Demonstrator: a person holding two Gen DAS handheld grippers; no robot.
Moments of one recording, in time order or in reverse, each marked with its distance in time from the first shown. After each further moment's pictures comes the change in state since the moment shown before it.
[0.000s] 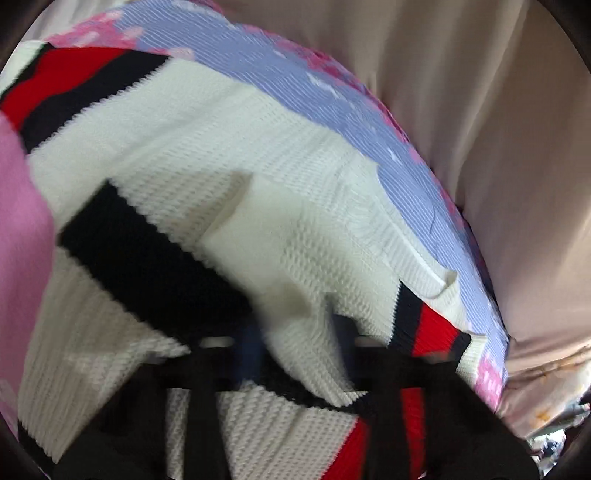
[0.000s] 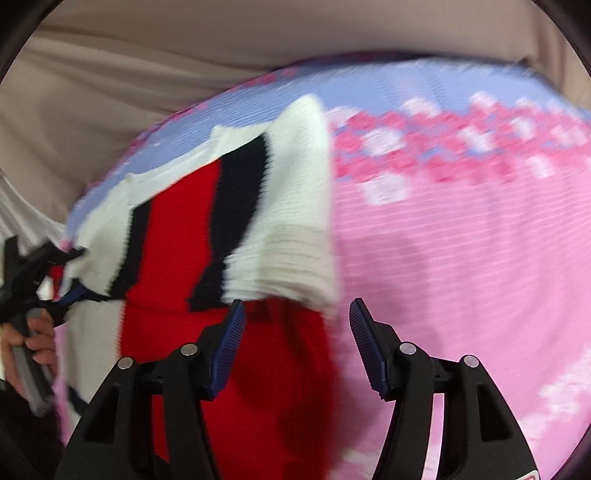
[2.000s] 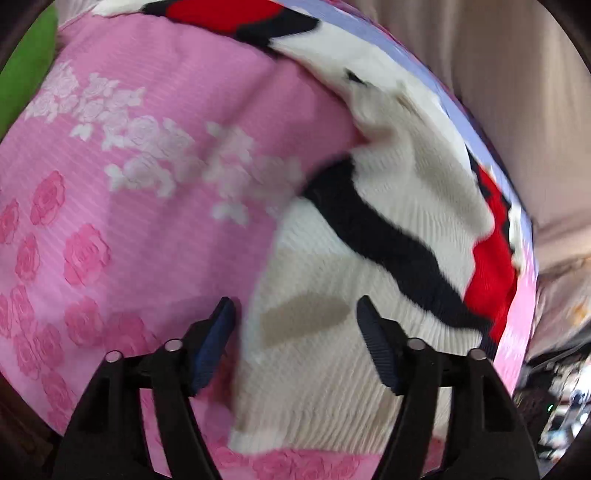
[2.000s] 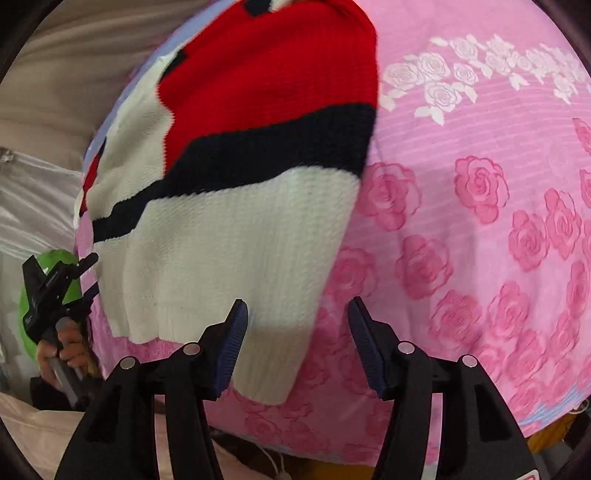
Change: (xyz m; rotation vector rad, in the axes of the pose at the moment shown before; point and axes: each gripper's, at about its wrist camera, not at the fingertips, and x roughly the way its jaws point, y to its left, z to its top) left arm -0.099 0.070 -0.184 0.172 0.162 0.106; right arm -0.085 -0.048 -0.174 0.107 0.303 0.059
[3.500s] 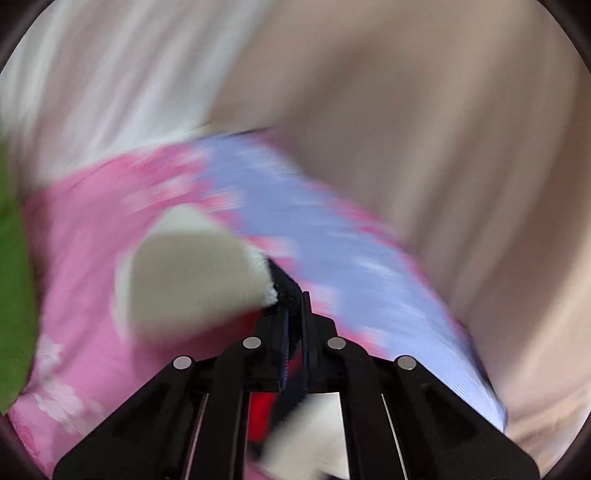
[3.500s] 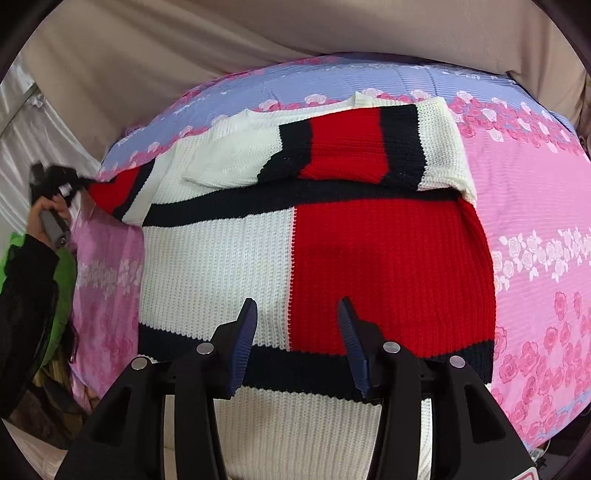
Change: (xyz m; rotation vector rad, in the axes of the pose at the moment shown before) left arm -0.101 0.020 0.250 -0.150 -0.532 -0.062; right arm -0.054 0.126 0.068 -0.199 -0.245 -0.158
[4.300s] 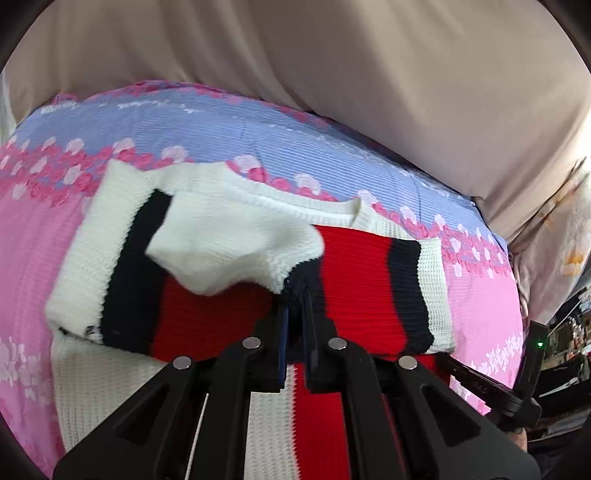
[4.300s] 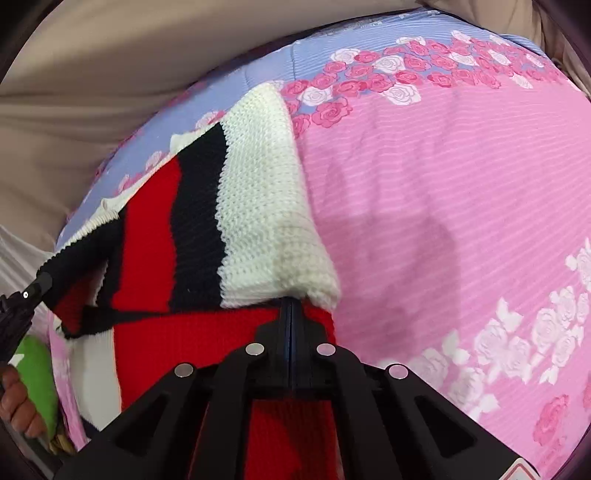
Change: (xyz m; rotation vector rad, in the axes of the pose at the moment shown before) left arm -0.001 -0.201 -0.260 0.441 0.345 -0.161; right arm 0.082 -0.198 0.071 0.209 -0.016 -0.008
